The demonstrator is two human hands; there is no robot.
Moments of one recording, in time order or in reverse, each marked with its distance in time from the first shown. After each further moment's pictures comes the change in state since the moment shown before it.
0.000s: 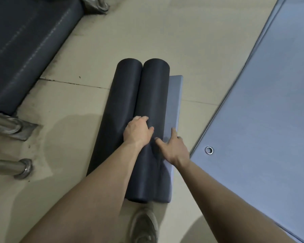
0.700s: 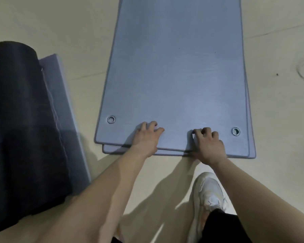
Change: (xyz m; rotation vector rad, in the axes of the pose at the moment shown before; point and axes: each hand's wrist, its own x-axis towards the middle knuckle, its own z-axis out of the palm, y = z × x) left_hand -0.144 0.226 0.242 0.563 -0.459 0.853; right_hand -0.138 0.410 -0.168 -0.643 0.253 0.364
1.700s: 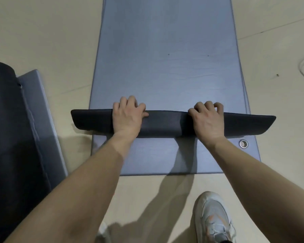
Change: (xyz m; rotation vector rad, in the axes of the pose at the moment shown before) left_hand 0.082 -0.034 -0.067 0.159 0.613 -0.130; right_hand 0.096 0.008 -0.065 -0.105 0.695 -0.140
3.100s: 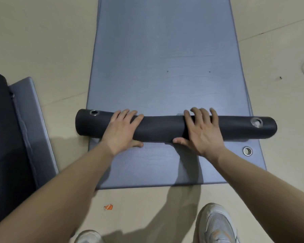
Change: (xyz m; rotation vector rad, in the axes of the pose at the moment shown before) left_hand -0.004 -0.036 0.026 0.017 -0.247 0.323; right_hand -0.002 -0.008 0.002 -0.016 -0.317 -0.108
